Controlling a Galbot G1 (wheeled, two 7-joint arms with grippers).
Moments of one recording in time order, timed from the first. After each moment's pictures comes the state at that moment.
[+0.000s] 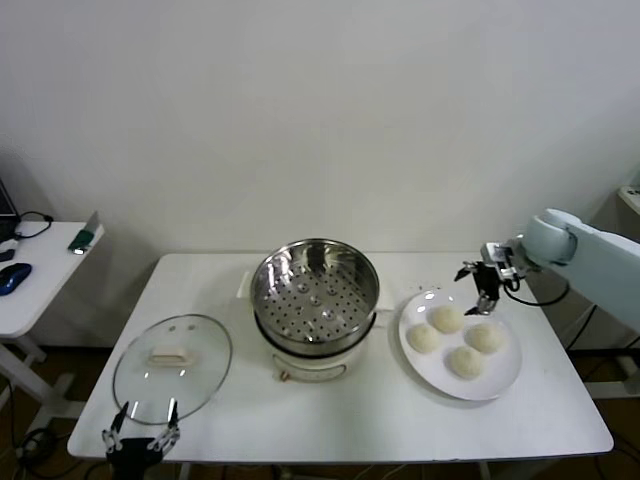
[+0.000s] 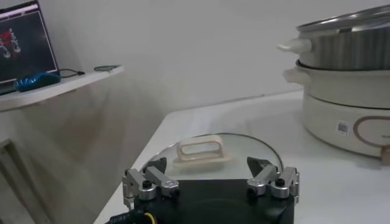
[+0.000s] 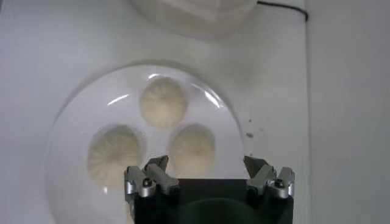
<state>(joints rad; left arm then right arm) 1.82 -1.44 -0.75 -1.95 -0.06 -0.06 -0.03 0.32 0.70 -1.19 1.09 0.22 -0.10 -1.03</state>
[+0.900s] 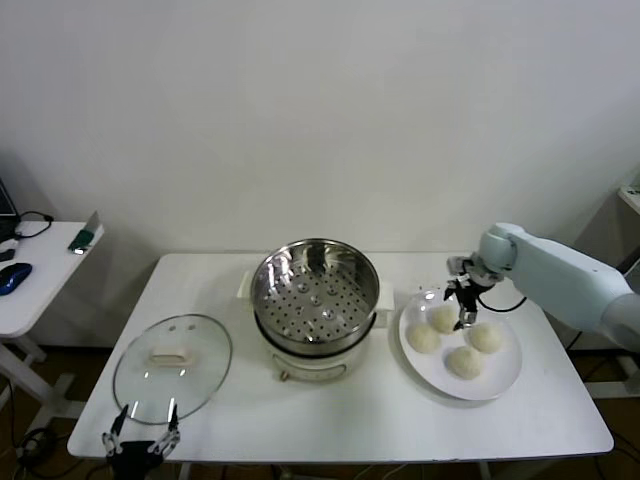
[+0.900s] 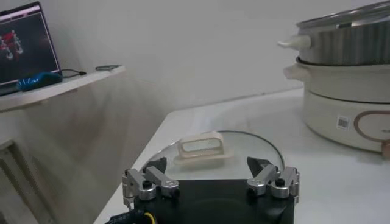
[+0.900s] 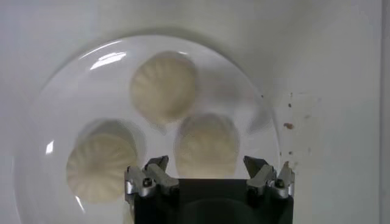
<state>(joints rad) 1.82 -1.45 -0.75 -1.93 -0.04 -0.08 -0.02 0.19 0.92 -1.14 0.81 0.13 -0.11 -1.04</state>
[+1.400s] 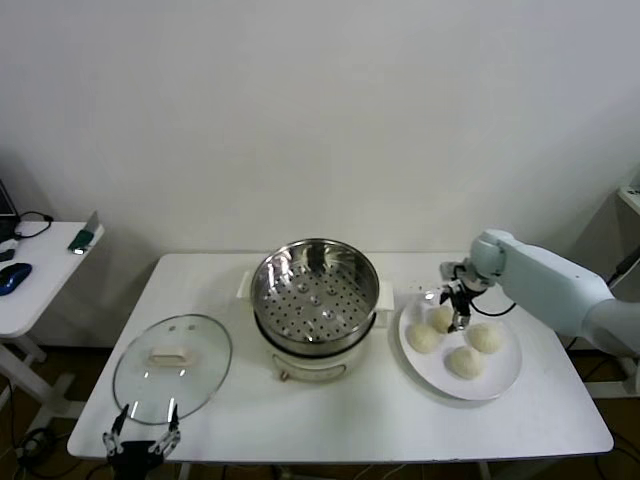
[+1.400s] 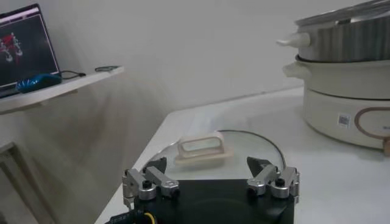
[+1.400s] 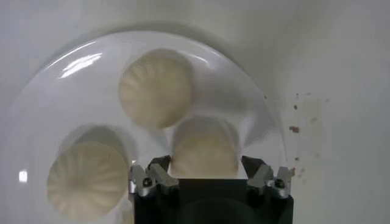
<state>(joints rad) 1.82 -1.45 -0.75 -1.93 -0.02 -0.09 -0.03 0.16 0.96 -1.12 0.77 0.11 -0.11 -1.04</state>
